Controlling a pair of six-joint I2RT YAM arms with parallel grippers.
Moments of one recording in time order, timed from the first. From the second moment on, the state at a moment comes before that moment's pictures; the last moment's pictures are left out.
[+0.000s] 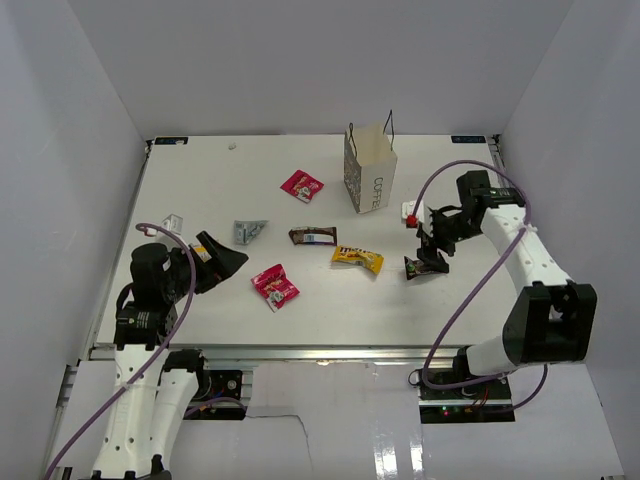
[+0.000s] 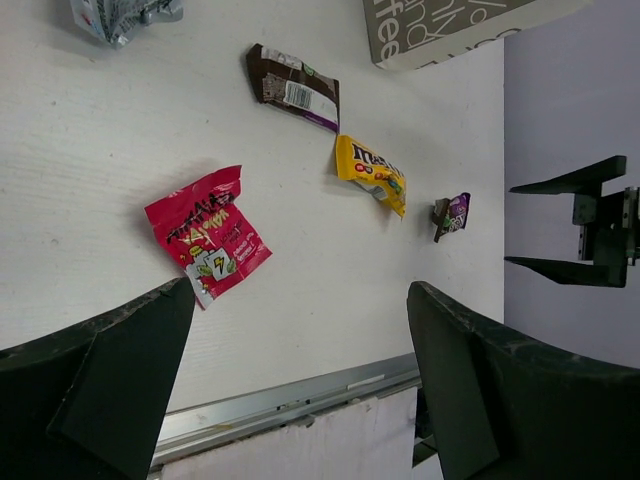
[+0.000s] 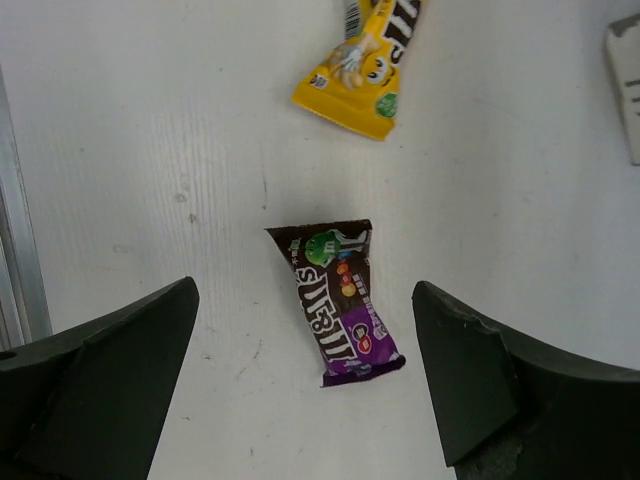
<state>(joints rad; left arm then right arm) -0.01 0.56 0.70 -0.61 0.41 -0.66 0.08 1.41 1.19 -1.09 -0.72 -1.36</state>
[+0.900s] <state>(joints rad) -0.01 0.53 0.63 -0.71 0.40 -0.68 0.21 1.61 0.96 -0.77 -0.37 -1.38</state>
